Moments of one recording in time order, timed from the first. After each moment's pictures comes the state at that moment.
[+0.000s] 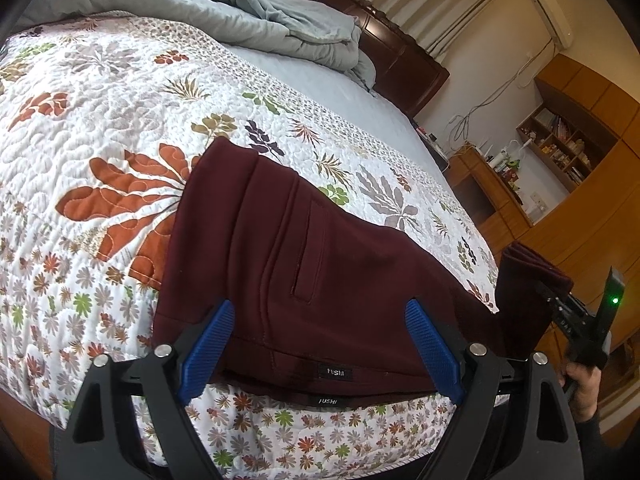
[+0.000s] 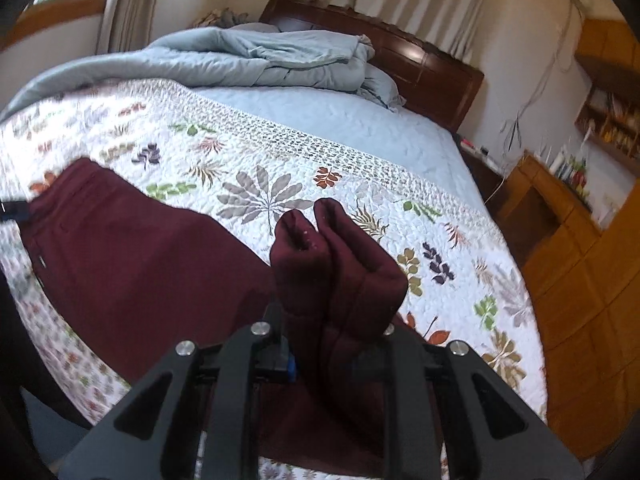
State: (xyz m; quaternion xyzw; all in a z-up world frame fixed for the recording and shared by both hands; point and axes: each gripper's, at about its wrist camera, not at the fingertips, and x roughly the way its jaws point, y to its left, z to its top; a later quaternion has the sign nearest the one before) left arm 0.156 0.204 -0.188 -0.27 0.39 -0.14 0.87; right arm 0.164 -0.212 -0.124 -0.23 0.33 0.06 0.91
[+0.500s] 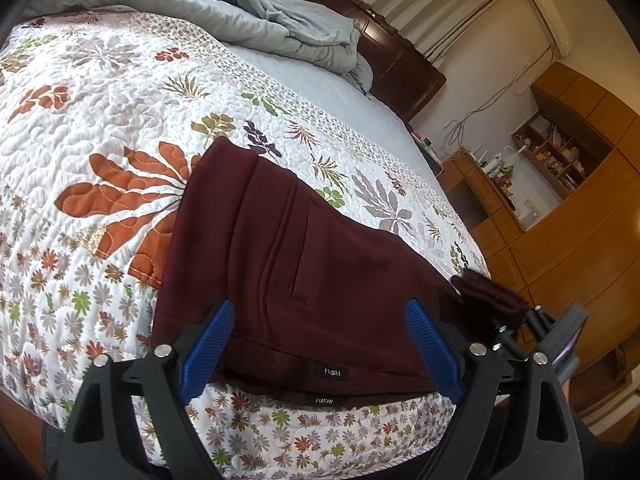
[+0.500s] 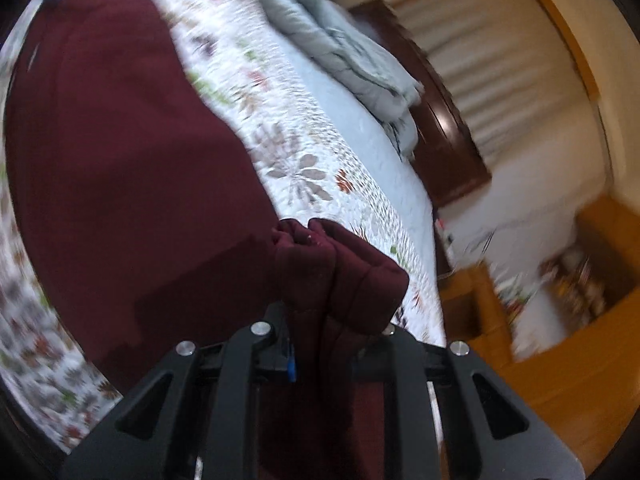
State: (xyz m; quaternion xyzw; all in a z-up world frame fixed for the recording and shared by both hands) left arm 0.154 0.209 -0.189 -0.29 0.39 -0.15 0.86; right arm 0.149 -0.142 -0.225 -0.52 0.26 0.04 0.82
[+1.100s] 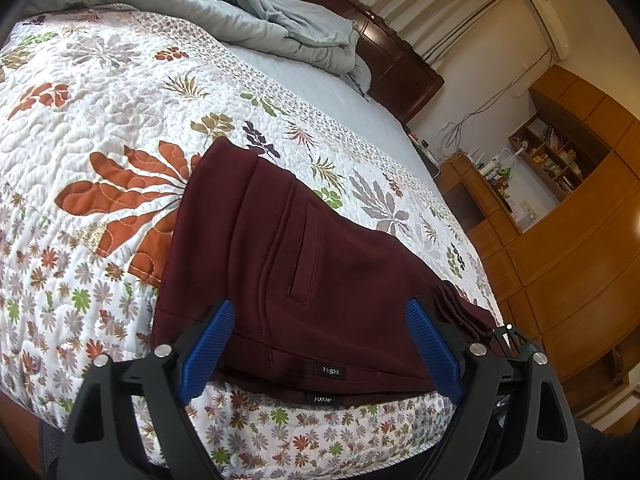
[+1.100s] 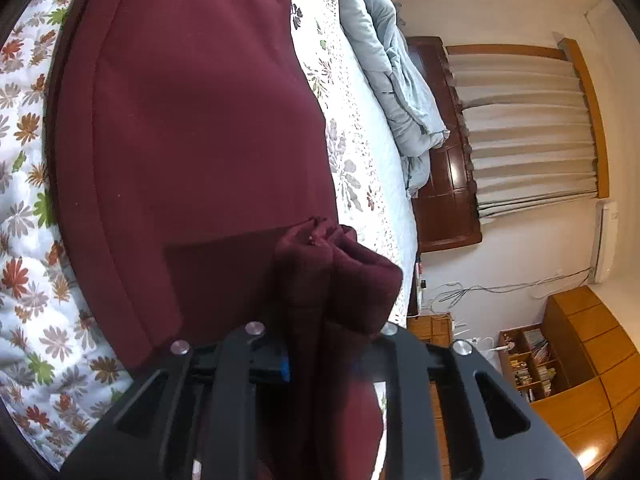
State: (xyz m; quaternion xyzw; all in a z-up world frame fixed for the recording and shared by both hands) left arm 0.152 0.210 -0.188 -0.29 0.38 -0.15 0.86; right arm 0.138 -0.136 -0.284 -0.63 0.22 0.06 0.74
